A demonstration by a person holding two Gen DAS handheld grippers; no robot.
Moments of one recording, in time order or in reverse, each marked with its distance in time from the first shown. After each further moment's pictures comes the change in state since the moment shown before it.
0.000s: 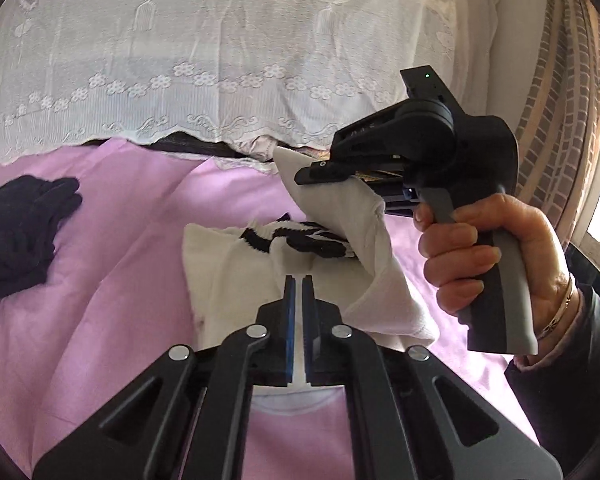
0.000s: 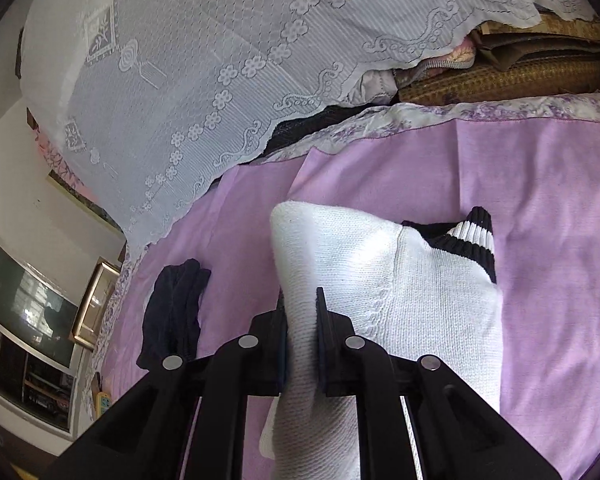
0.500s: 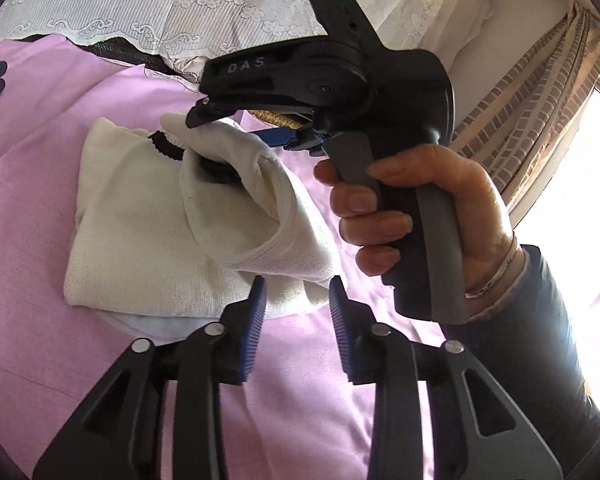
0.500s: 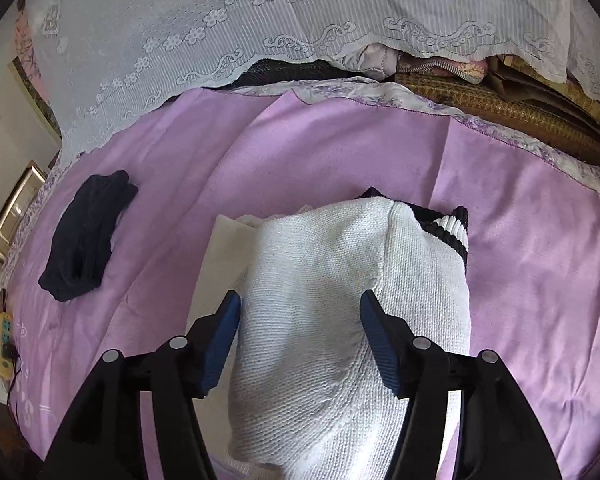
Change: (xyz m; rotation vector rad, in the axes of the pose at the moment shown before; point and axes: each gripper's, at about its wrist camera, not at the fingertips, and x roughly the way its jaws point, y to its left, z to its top) left arm 0.025 -0.021 -0.037 -0.157 0.167 -0.362; right arm 0.022 0.023 -0.020 -0.328 0.148 -0.332
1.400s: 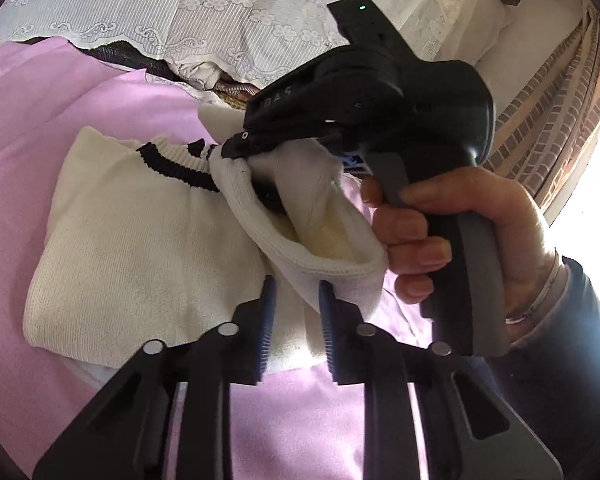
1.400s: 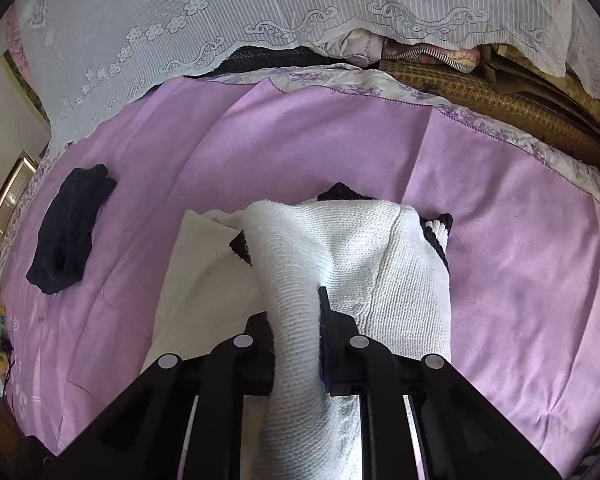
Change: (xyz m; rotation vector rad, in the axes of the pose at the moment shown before) left arm 0.040 -0.013 0.022 -0.013 -0.050 0.061; right arm 0.003 -0.043 0.006 0.080 0.031 0.042
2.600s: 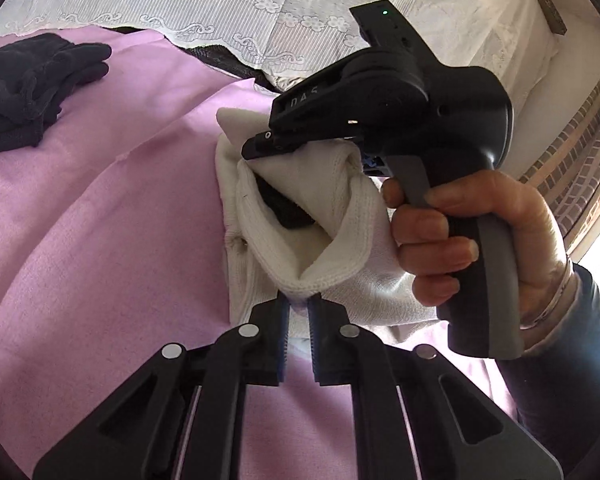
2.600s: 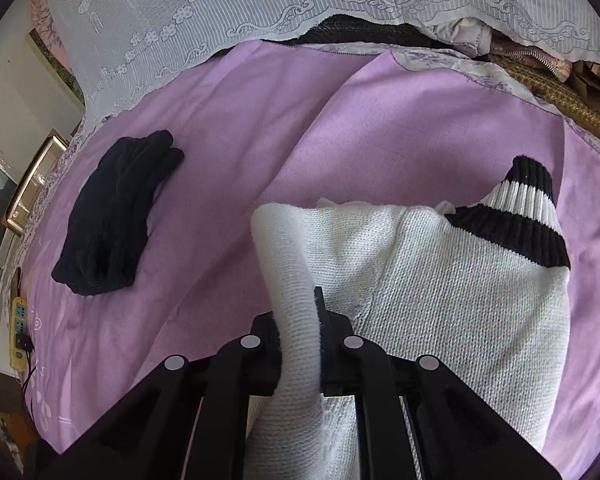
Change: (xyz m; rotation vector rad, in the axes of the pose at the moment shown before) left arm -0.071 0.097 -0.009 -0.110 -0.011 0.177; right arm 0.062 0.115 0.008 -0.077 0.067 0.110
